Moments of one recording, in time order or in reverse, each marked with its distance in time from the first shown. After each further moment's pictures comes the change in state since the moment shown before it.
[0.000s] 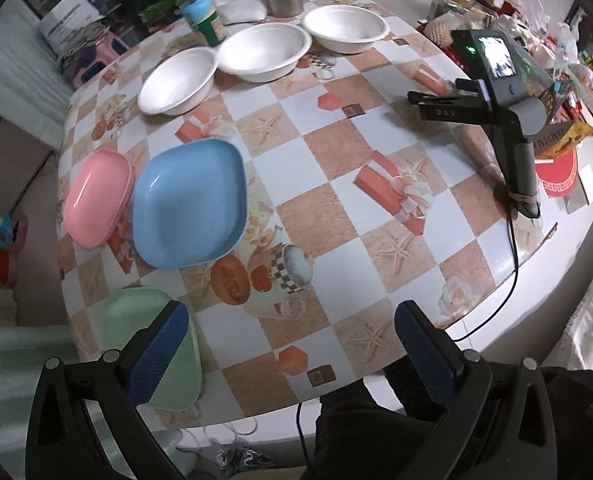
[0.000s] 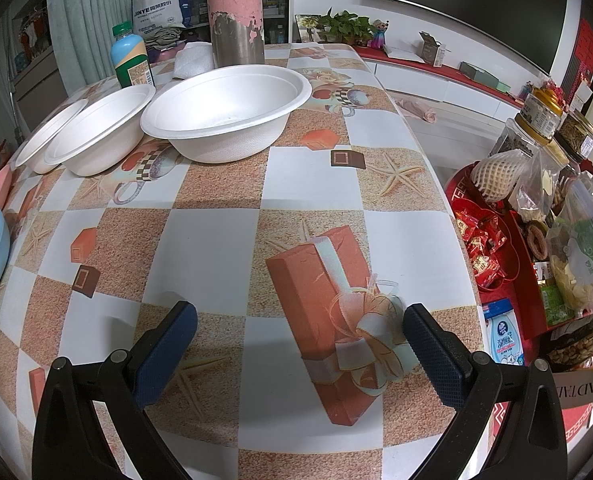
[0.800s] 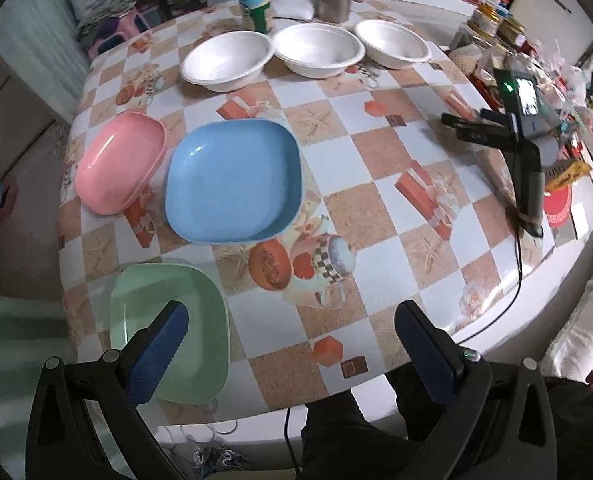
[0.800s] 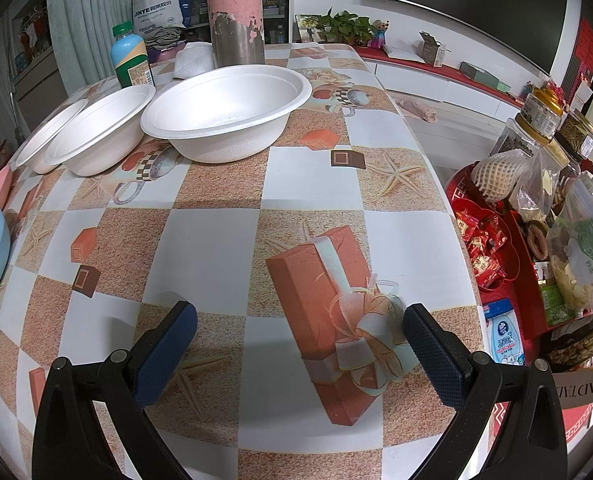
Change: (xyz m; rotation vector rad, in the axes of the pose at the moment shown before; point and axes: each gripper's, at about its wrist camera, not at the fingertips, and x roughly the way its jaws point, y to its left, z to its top) left arm -0.003 0.055 -0.024 -0.124 -0.032 -0.056; right arm 0.000 0.000 0.000 0.000 0.000 0.000
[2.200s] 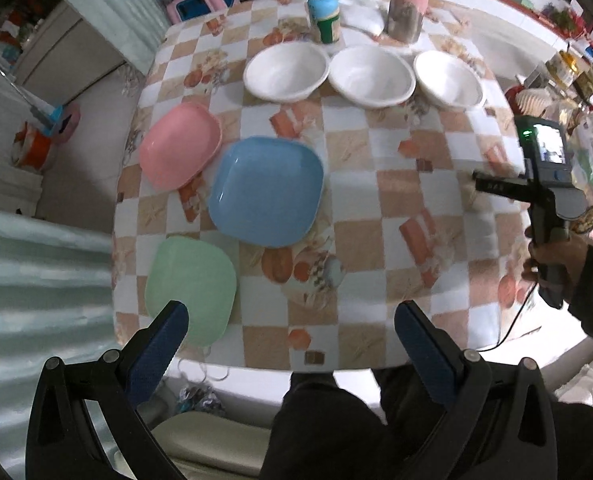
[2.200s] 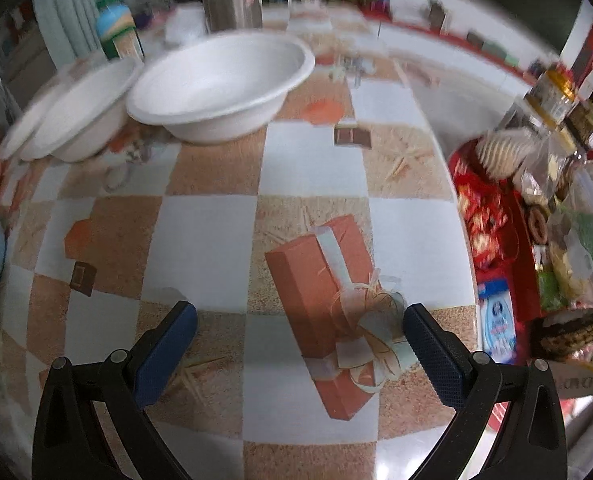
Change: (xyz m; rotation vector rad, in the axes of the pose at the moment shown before) left arm -0.060 -0.038 0.058 -0.256 0.112 0.179; right arm 0.017 0.003 0.028 -0.009 0.318 -0.017
